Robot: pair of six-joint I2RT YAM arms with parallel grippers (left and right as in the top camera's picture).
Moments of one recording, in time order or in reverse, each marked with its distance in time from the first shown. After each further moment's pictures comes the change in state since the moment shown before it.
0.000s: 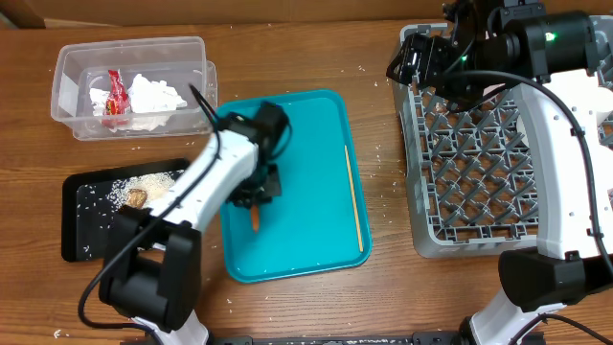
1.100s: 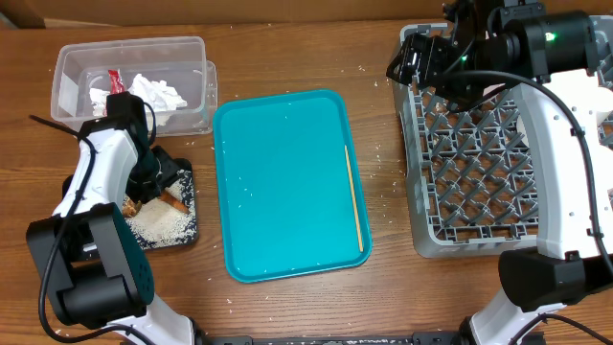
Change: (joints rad) left arm 0.598 0.000 -0.048 0.181 -0.014 0.030; right arm 0.000 0.000 0.000 0.000 0.000 0.000
